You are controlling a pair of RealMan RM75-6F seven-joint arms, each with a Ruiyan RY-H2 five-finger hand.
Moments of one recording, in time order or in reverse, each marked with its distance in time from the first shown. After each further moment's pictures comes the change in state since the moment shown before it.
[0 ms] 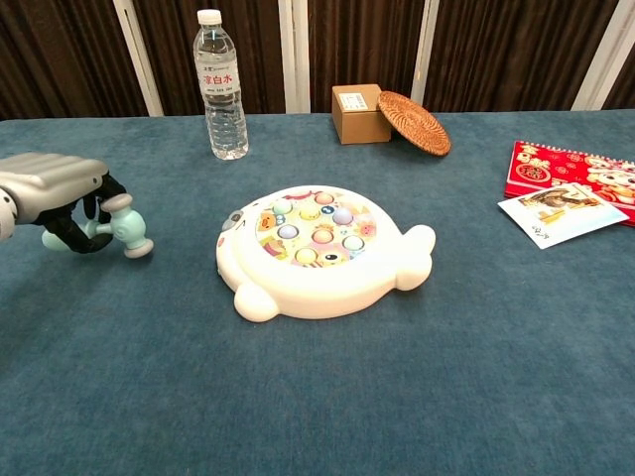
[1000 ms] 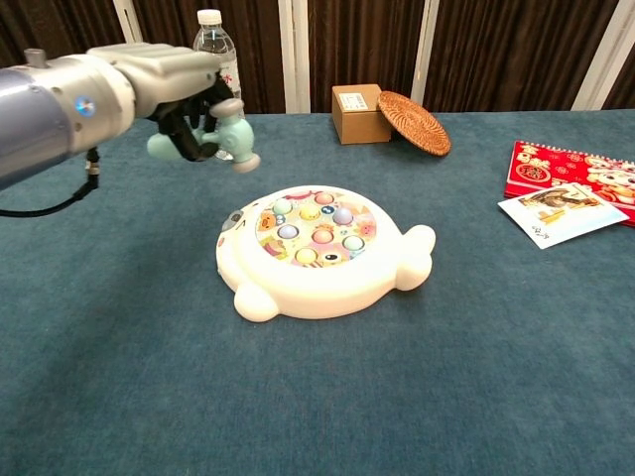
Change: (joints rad) left arm -0.226 0.012 -0.184 -0.203 -0.124 0.071 0.239; right arm 0.000 0.005 0.006 0.002 0.011 -0.003 0.011
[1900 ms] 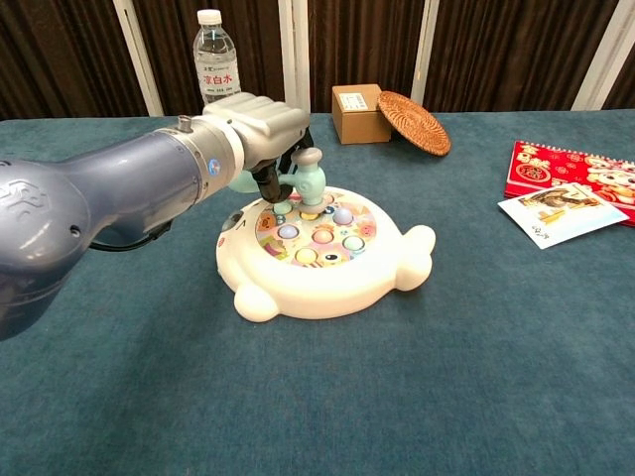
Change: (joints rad) left arm -0.160 -0.245 -0.033 0.265 -0.081 -0.132 0.139; right arm 0.002 0.002 0.003 -0.001 0.007 -0.008 0.019
